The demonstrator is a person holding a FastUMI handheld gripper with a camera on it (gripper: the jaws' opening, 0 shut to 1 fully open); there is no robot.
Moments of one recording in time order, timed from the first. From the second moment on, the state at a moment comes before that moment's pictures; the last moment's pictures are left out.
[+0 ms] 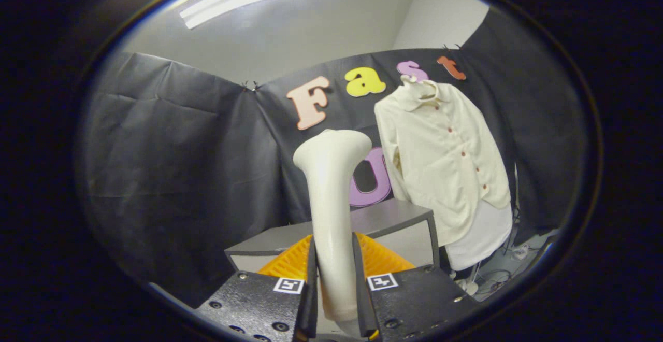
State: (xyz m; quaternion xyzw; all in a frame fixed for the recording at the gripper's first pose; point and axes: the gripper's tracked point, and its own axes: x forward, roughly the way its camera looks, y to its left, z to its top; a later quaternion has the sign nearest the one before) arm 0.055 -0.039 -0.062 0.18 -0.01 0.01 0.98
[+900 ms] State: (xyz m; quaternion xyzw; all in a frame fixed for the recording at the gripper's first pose) arm 0.017 -0.008 -0.037 0.14 0.00 -0.02 0.99
